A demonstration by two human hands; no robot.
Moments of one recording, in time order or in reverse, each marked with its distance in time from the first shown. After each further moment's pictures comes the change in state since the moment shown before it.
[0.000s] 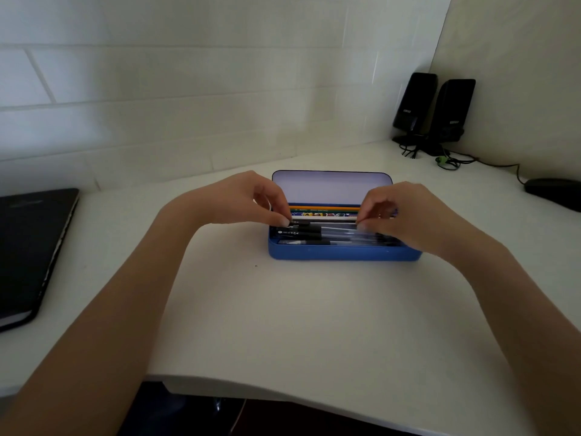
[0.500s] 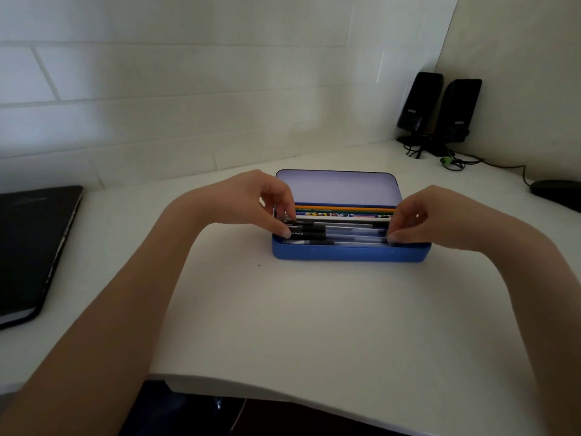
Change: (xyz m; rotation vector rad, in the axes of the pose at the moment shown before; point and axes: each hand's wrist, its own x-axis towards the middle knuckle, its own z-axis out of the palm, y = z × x) left_hand -0.002 0.005 0.000 -0.021 -0.028 0.003; right_hand -0.008 0.011 -0.023 -0.091 -0.183 0.207
